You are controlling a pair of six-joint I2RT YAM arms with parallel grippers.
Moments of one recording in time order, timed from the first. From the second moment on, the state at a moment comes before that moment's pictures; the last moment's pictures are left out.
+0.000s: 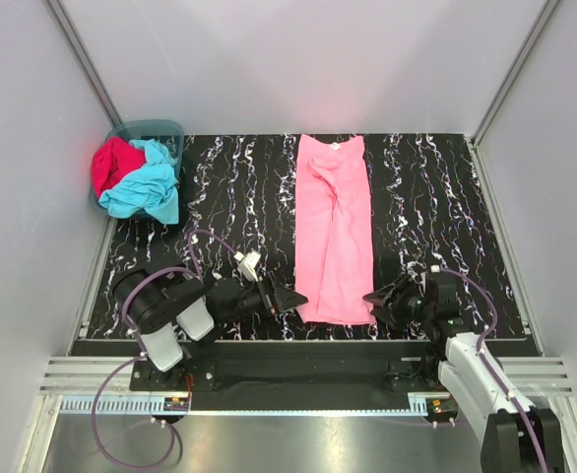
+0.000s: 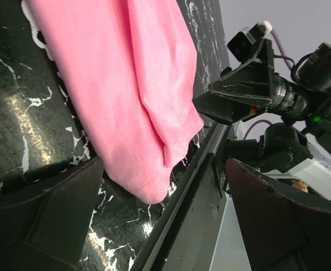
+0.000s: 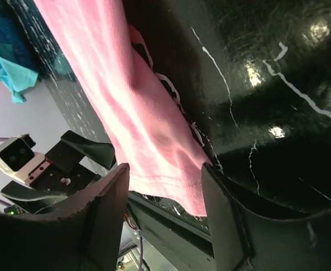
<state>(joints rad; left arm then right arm) -0.80 1.72 0.12 1.37 0.29 -1.07 0.09 0.71 0.11 -0.19 -0.51 1.07</state>
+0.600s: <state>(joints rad) -0.80 1.70 0.11 1.35 0.32 -1.08 0.09 0.84 0.31 -0.31 -0.41 1.03</state>
